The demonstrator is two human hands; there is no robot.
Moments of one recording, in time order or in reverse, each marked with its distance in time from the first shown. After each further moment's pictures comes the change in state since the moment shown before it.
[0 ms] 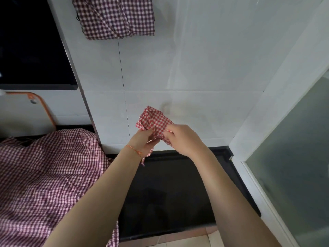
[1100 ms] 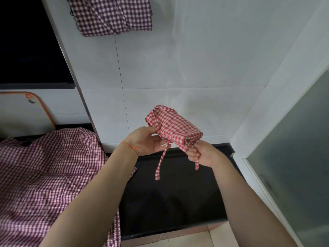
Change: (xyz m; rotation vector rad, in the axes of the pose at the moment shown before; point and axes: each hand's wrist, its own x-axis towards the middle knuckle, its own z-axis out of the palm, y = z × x) left_hand -0.013 0.019 0.005 0.054 -0.247 -0.346; right_hand -0.009 0.109 0.037 1.357 -0.366 0.496
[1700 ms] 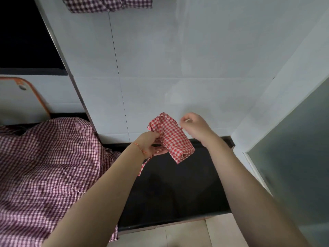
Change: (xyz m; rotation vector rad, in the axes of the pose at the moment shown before) left_hand 0.042 -0.039 -0.011 0.183 0.292 -0.017; right_hand 0.009 -0.049 0.039 -0.779 0.417 -0.199
